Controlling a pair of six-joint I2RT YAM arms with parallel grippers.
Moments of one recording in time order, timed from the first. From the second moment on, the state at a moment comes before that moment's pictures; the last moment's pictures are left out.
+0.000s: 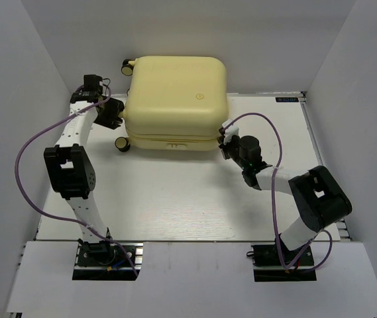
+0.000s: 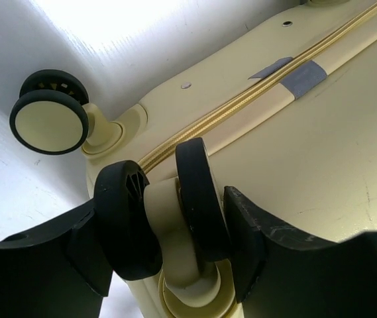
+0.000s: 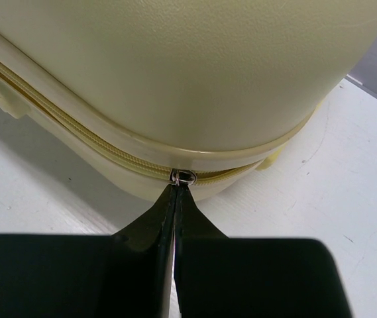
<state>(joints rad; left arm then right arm) 0.03 1.94 1.80 -0.83 0.04 -1.18 0.51 1.59 0.66 0.71 -0.06 -0.23</state>
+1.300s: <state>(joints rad) 0.08 2.02 1.90 -0.86 0.10 -1.02 0.29 2.04 1.12 0.80 -0.11 -0.17</state>
